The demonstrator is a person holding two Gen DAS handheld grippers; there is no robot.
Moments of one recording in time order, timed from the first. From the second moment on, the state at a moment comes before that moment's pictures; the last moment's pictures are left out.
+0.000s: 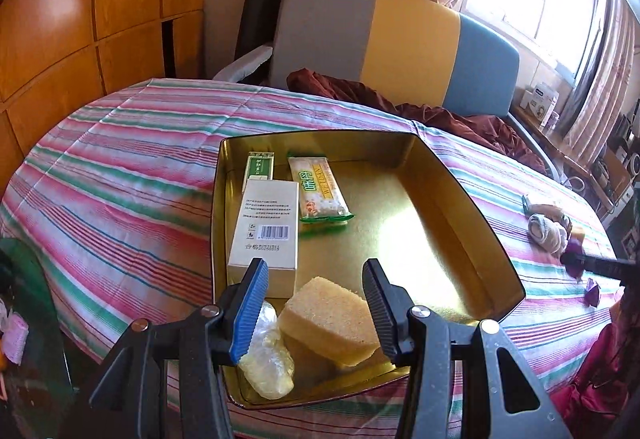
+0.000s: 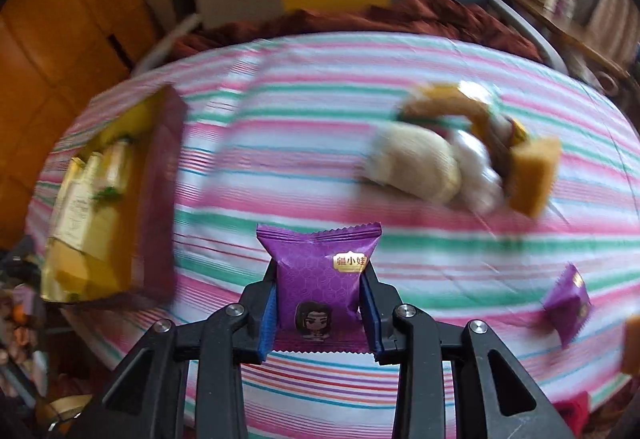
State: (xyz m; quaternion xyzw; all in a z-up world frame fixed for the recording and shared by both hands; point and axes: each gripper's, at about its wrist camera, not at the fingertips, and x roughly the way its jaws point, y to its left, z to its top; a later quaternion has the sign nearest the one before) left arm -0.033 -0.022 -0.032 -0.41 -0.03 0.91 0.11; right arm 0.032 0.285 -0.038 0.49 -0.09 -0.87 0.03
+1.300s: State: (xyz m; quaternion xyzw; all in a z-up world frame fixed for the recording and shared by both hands) left arm -0.039 -0.062 -0.040 -0.42 -0.09 0.90 0.09; right arm -0.008 0.095 -0.048 0.46 -0.07 -0.86 0.21
